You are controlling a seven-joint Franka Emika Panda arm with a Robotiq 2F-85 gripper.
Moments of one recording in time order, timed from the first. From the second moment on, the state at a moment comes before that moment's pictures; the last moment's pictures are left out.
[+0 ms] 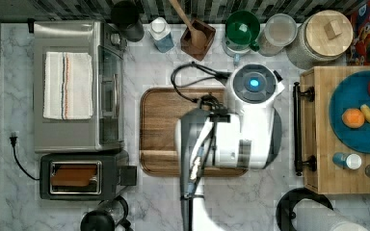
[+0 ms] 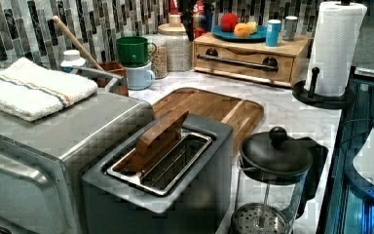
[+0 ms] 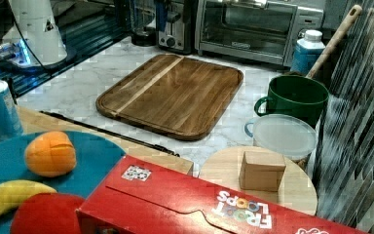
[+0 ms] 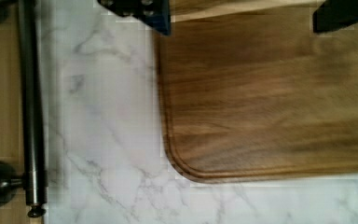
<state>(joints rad) -0.09 0.05 -0.06 -2.04 -0.11 0.44 -0.80</state>
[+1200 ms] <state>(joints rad) -0.28 0.20 -0.18 -2.08 -0.16 0.77 -1.02</state>
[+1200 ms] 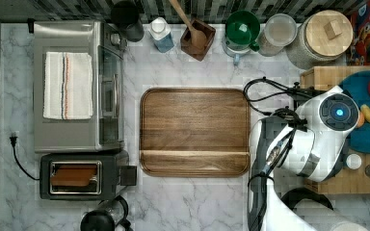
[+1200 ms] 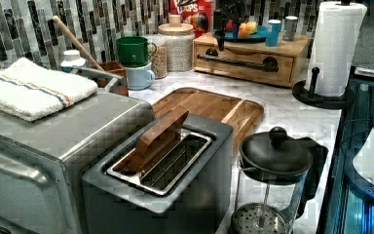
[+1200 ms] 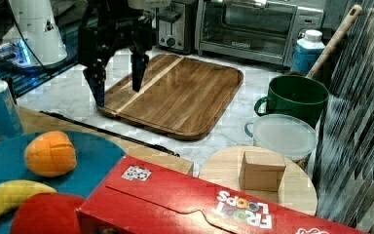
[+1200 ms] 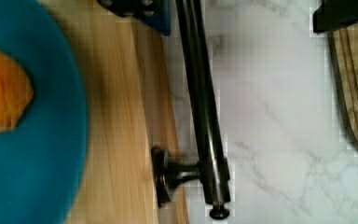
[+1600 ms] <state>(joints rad) -0.30 0.23 -0.17 -2.08 -0.16 0.90 -1.08</state>
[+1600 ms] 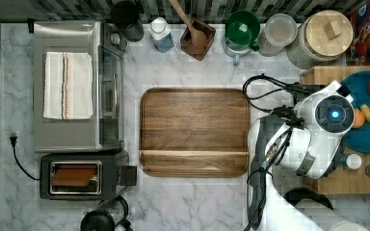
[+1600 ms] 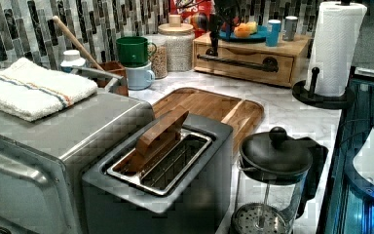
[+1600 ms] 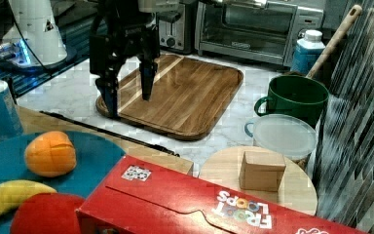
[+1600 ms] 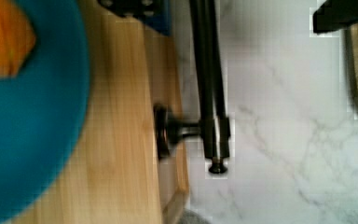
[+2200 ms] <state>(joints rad) -0.30 0.31 -0.16 -2.08 -0.15 0.94 -1.13</state>
